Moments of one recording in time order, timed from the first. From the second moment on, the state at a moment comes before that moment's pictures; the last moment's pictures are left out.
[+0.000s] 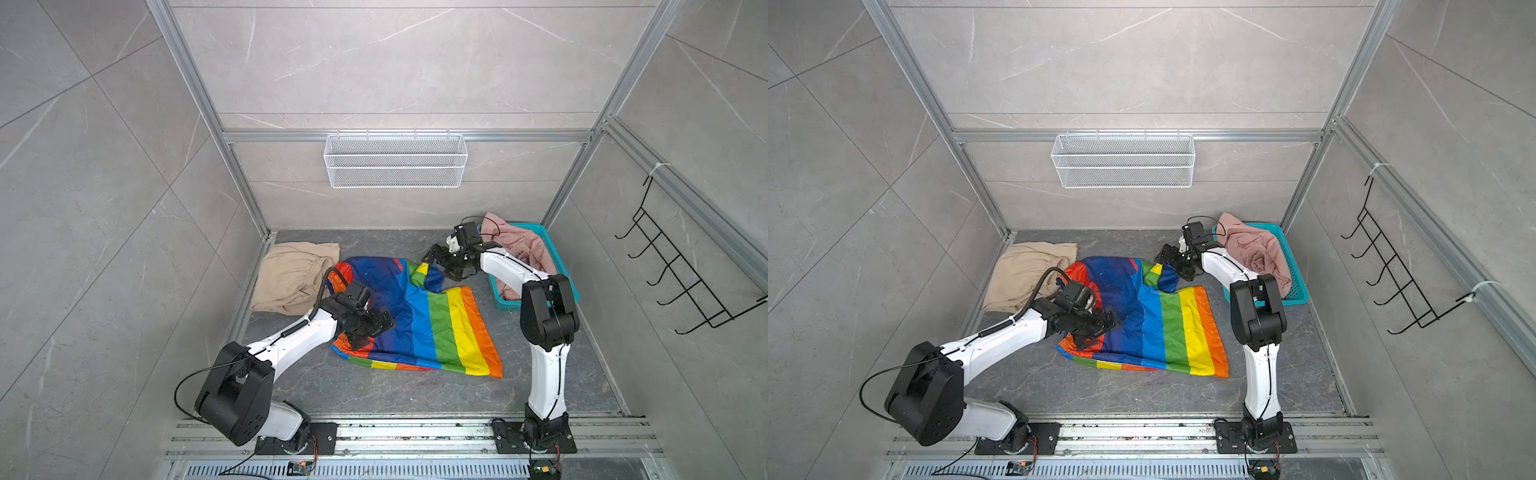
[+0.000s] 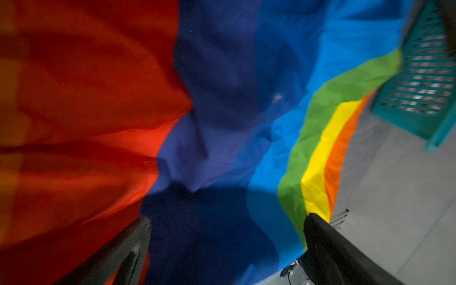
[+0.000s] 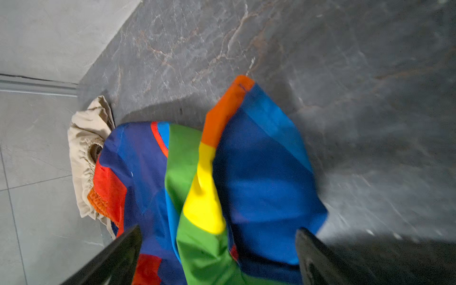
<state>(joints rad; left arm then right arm) -0.57 1.44 0.85 -0.56 0.32 -0.98 0.29 2.16 1.71 -0.48 -0.42 0.68</state>
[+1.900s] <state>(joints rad) -0.53 1.61 1.03 -0.70 0.27 -0.82 0.21 2.30 1.98 -0.67 -0.21 0.41</state>
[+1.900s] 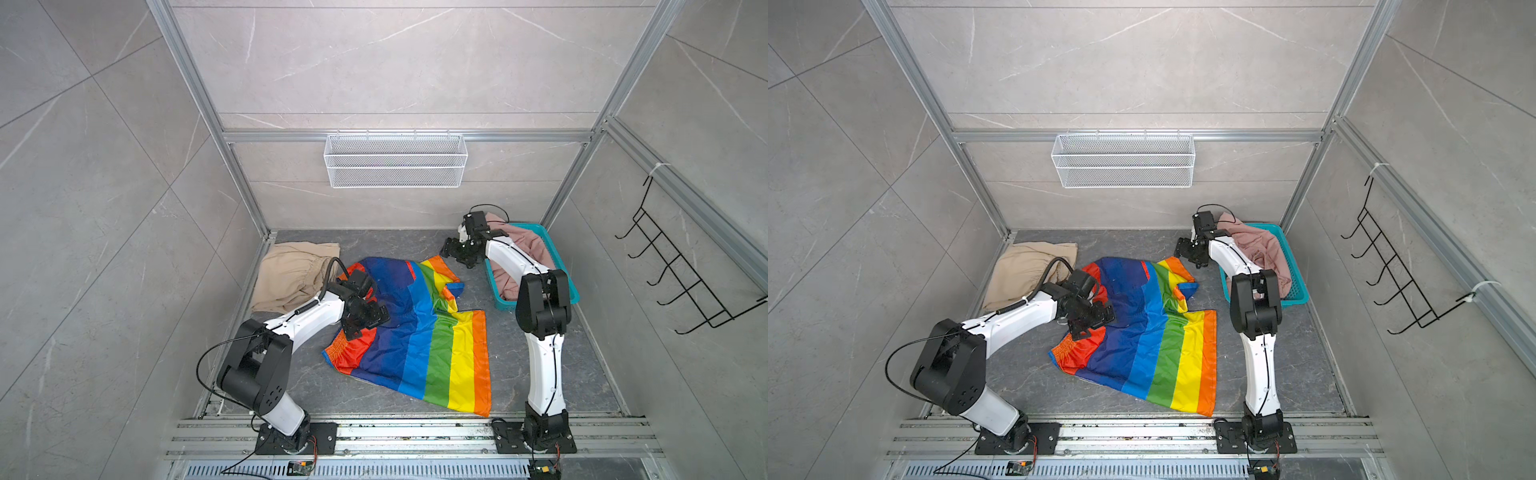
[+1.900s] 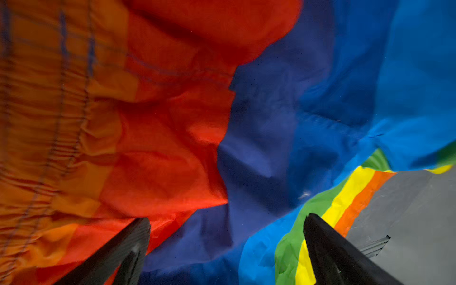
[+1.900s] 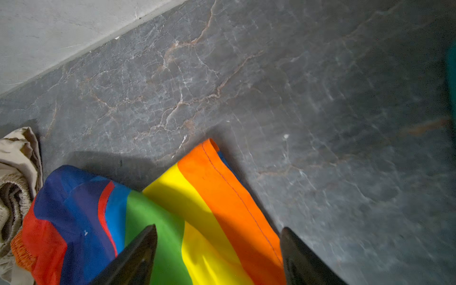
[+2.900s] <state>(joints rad) -0.53 1.58 0.87 -0.60 0.29 -0.87 0.26 2.69 2.53 -0.90 -0.18 0.37</state>
